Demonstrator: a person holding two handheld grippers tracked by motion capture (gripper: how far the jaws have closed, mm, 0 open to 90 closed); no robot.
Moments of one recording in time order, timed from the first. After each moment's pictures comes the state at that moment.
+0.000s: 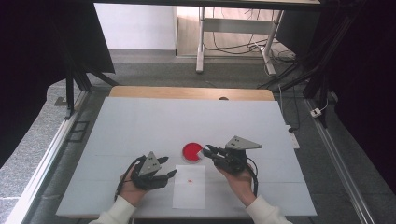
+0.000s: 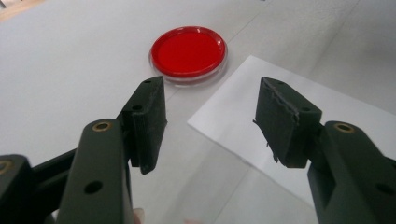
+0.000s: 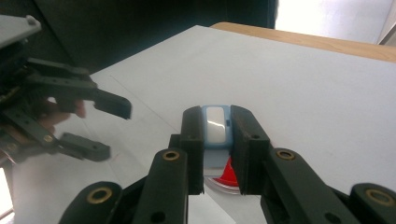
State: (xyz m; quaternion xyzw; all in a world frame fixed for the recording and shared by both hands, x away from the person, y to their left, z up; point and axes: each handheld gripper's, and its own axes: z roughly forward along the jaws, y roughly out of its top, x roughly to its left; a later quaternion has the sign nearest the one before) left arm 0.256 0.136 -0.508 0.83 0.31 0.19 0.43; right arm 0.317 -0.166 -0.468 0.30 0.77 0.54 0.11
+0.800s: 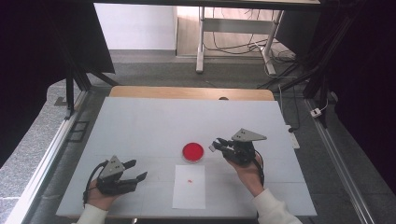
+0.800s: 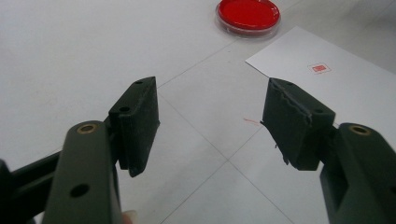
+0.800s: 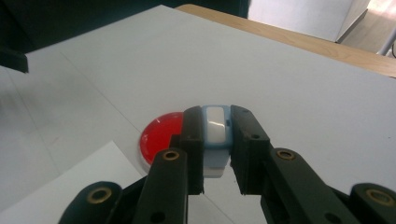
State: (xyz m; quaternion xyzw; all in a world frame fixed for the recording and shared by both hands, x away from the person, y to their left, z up) left arm 0.232 0.216 -0.515 0.79 0.39 0.18 0.43; right arm 0.345 -0.187 -0.464 0.31 0.80 0.49 0.17
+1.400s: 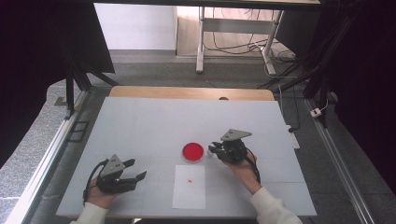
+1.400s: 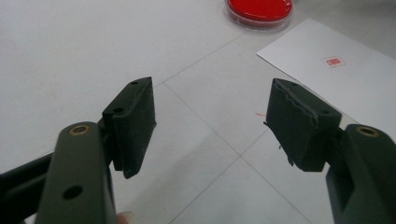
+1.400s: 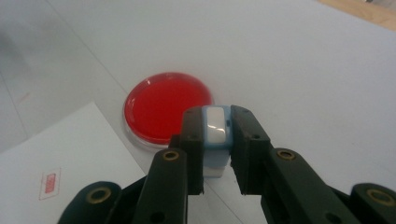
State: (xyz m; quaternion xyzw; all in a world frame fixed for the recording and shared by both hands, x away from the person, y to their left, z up) left arm 0.236 0.219 -0.520 0.80 0.39 0.18 0.42; right arm 0.363 -0.168 -0.488 0.28 0.85 0.41 0.15
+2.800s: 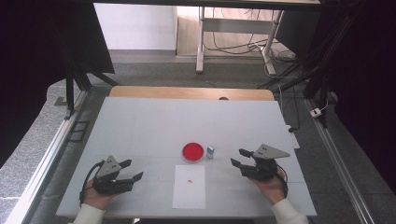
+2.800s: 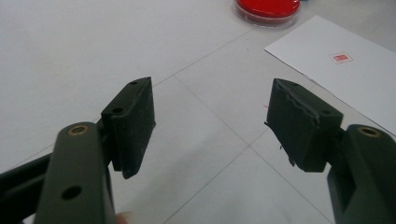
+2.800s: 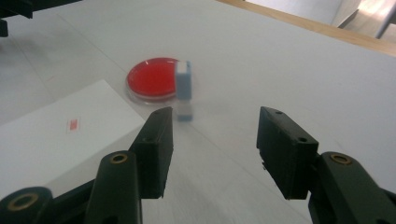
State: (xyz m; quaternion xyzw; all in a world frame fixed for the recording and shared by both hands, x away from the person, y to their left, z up) left arm 0.233 0.226 -0.521 0.79 0.40 0.18 0.42; right arm 0.311 -0.259 -0.484 0.29 0.81 0.48 0.18
